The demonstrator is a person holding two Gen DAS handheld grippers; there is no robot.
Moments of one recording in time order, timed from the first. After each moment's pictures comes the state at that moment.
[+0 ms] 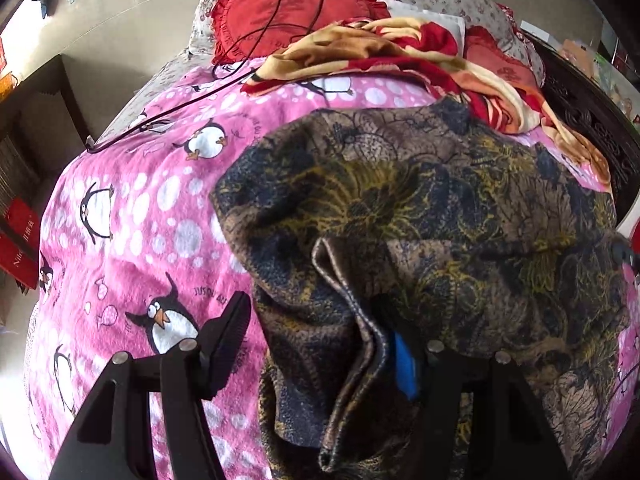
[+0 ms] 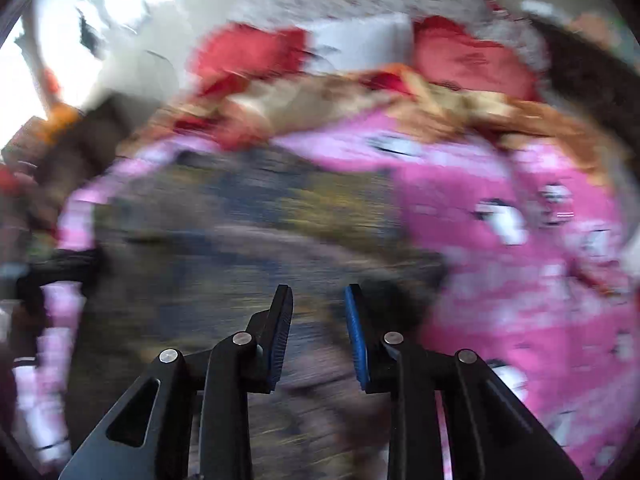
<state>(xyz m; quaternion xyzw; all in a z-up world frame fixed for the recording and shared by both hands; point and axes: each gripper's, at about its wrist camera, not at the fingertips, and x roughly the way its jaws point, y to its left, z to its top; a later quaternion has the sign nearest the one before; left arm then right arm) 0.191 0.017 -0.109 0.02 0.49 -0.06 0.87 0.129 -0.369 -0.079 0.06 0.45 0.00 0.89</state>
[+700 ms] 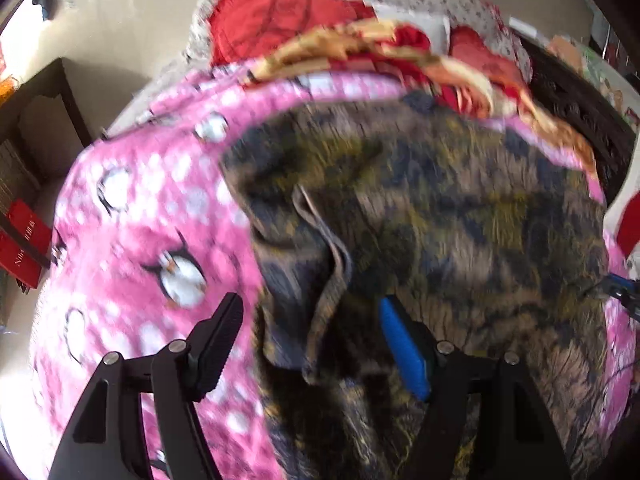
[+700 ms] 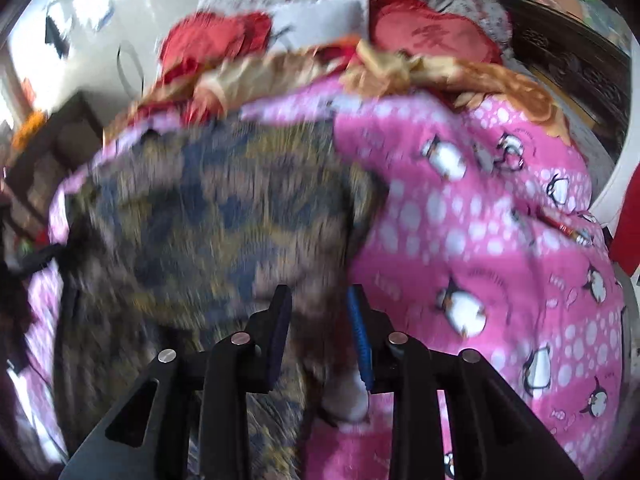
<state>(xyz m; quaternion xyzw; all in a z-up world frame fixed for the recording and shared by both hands) 0.144 0.013 -0.101 0.03 0.50 -0.07 0.86 0.071 -0.368 -0.094 0.02 0.52 -0.02 0.85</state>
